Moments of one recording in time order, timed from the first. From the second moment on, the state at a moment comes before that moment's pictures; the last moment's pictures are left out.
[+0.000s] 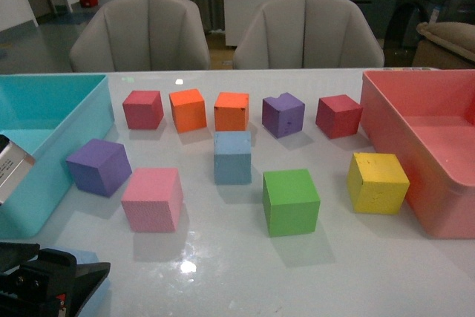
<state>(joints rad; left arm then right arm) -0.12 1.47 0.33 0.43 0.19 0.03 0.00 0.00 0.01 0.00 0.00 0.00</state>
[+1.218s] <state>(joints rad) -0.12 1.83 0.40 0.57 0.07 0.06 0.00 0.00 0.01 0.00 0.00 0.00</state>
